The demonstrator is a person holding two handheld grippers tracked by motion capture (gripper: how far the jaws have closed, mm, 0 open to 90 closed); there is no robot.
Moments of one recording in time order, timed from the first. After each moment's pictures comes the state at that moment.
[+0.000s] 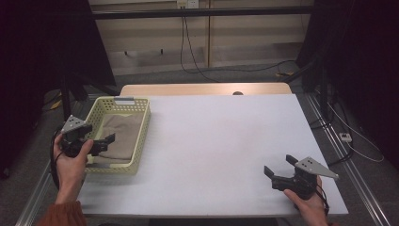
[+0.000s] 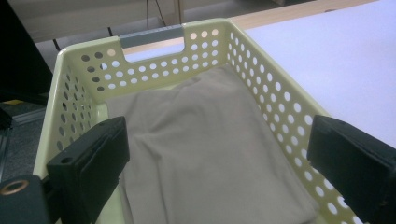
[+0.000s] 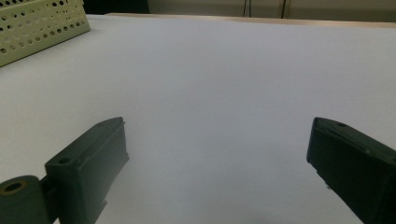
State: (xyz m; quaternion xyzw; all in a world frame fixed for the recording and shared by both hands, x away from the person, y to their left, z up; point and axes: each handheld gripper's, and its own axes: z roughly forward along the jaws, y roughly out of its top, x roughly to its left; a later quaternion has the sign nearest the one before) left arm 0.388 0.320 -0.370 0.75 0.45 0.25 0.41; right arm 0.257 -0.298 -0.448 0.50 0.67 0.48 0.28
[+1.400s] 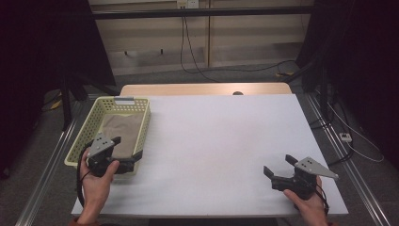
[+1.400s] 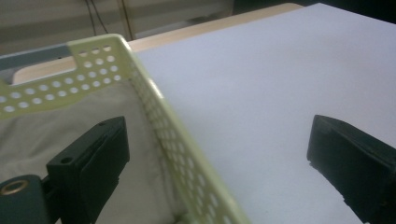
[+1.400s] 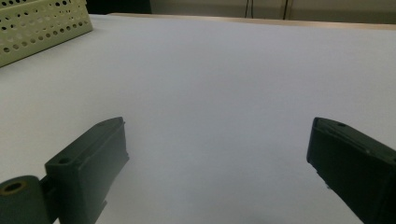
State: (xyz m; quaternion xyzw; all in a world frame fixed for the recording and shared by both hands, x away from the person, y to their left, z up) left arm 0.341 0.239 -0.386 0.77 0.38 0.22 0.47; right arm 0.257 -0.297 -0.448 0.49 0.67 0.48 0.27
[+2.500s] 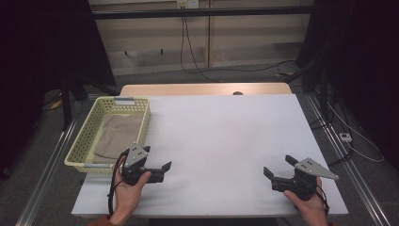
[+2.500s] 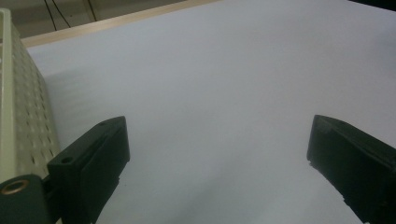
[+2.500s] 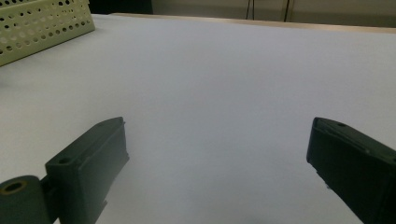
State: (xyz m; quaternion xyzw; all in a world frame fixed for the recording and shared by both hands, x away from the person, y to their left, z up) left arm 0.329 0.177 -0.424 0.78 0.36 0.20 0.47; right arm 0.255 -0.296 -0.447 0.49 0.67 0.48 0.28
